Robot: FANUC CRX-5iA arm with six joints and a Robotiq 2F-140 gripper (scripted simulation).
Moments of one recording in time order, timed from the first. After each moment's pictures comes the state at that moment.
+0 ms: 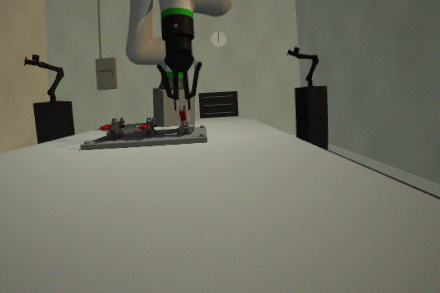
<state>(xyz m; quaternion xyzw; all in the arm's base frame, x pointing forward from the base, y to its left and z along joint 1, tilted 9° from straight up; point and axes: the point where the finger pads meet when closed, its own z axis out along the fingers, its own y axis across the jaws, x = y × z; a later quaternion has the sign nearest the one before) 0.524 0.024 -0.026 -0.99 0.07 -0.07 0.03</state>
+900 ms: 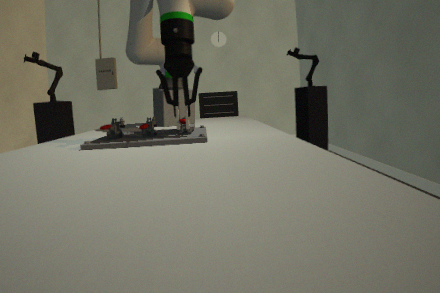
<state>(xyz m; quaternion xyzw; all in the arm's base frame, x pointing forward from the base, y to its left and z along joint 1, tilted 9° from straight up) 0.542 0.023 -0.041 -0.99 0.07 -0.07 0.03</state>
